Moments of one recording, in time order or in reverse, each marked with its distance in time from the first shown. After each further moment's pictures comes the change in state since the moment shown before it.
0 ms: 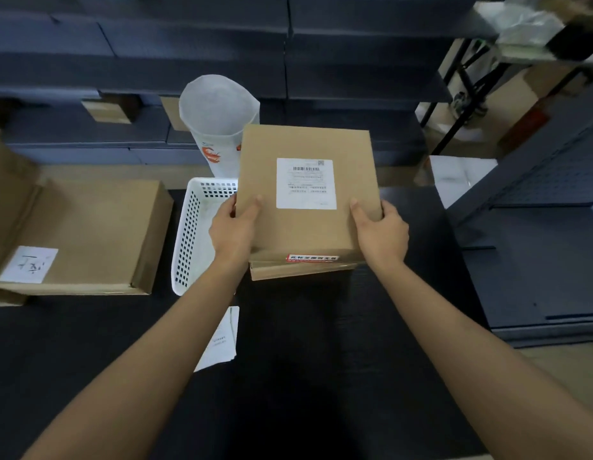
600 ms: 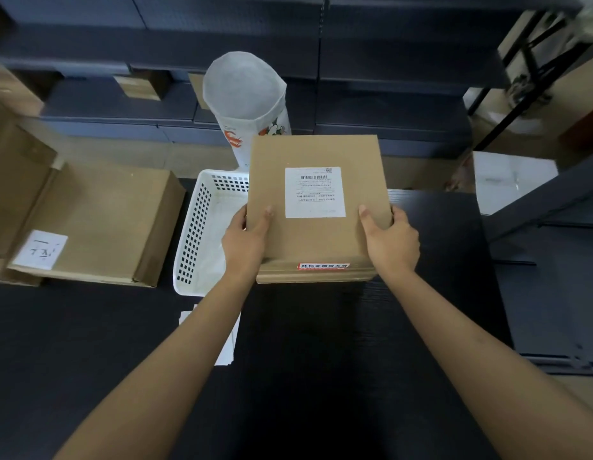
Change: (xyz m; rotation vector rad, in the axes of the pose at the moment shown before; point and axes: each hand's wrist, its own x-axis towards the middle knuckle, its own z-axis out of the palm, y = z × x) left_hand 0.017 -0.026 0.024 0.106 0.072 -0.031; right_hand 0.047 0.016 0.026 -0.131 -0.143 -0.003
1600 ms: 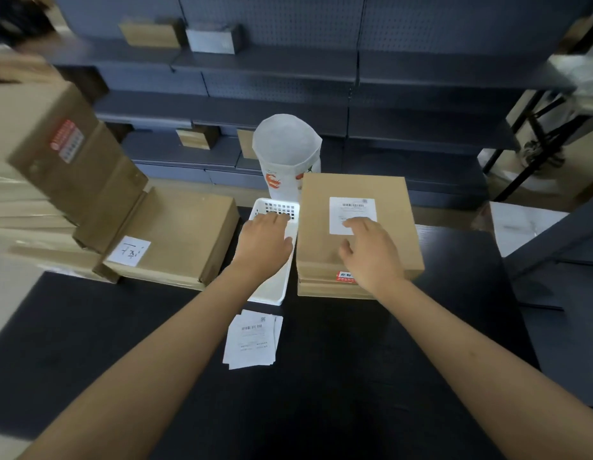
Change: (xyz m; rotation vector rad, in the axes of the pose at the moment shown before) left_hand -0.029 0.051 -0.090 1.160 -0.074 0.647; right_hand -0.091 -0.072 -0.005 -0.365 -0.128 -0.713
